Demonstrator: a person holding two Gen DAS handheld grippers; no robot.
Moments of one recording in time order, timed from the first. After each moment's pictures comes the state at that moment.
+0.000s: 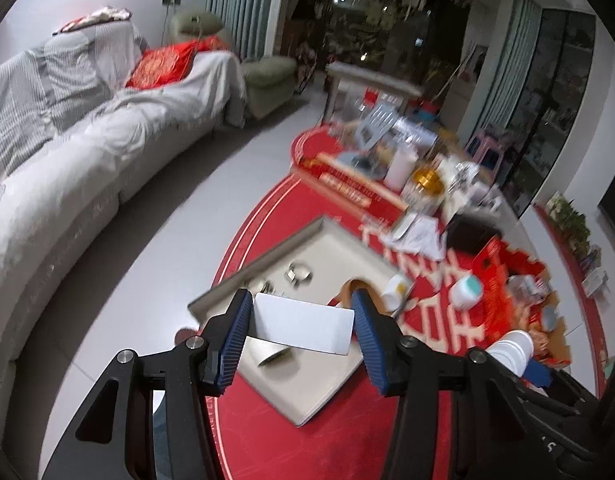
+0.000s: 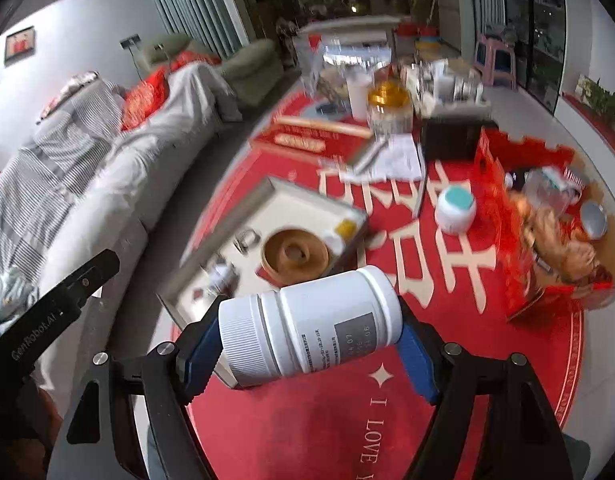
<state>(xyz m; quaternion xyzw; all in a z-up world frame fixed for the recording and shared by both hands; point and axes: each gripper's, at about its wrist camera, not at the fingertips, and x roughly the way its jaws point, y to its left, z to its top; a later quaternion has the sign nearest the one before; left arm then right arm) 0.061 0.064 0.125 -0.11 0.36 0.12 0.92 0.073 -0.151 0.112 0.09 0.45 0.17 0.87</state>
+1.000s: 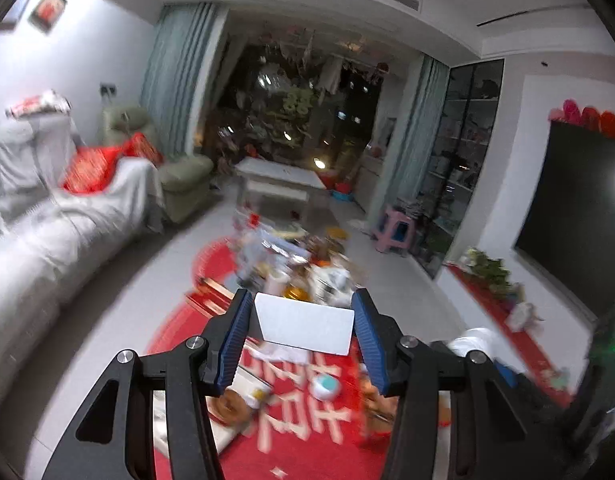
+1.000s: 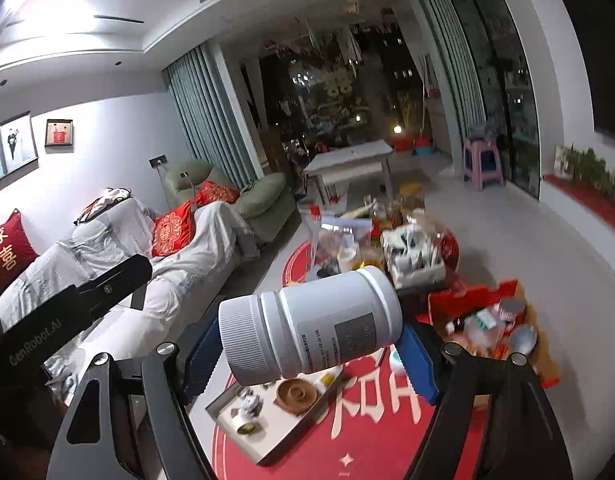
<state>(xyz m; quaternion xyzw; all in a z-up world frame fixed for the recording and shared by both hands) 0.030 -0.053 0.335 -0.09 0.19 0.01 0.98 0.034 -0.273 0.310 0.15 0.25 0.17 0.94</state>
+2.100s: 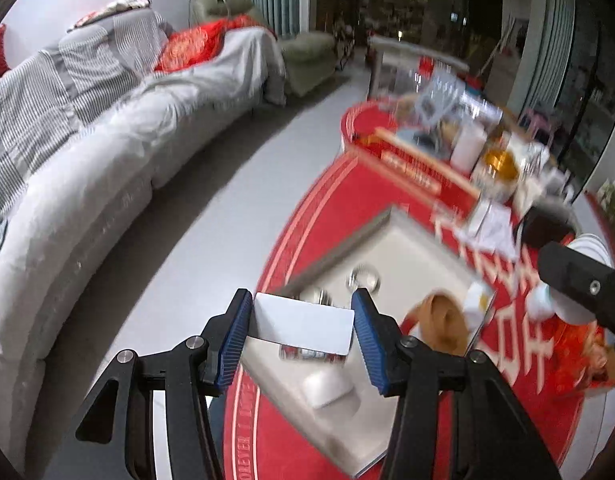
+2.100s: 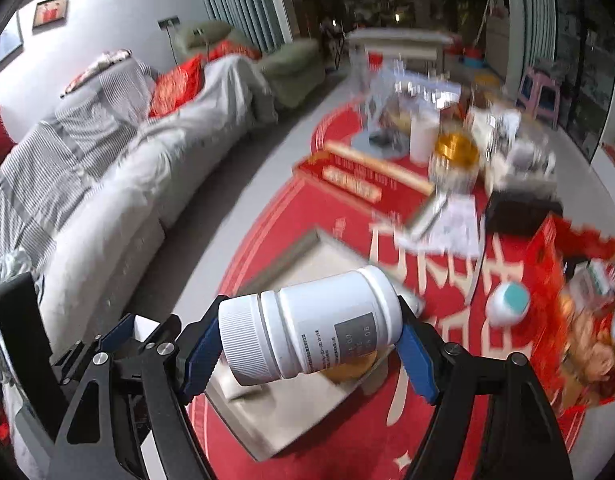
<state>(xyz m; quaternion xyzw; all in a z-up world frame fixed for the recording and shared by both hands) 0.133 0.105 0.055 -0.08 0.42 0.20 0.88 0.163 -0.079 0.121 0.04 0.46 0.23 0.86</state>
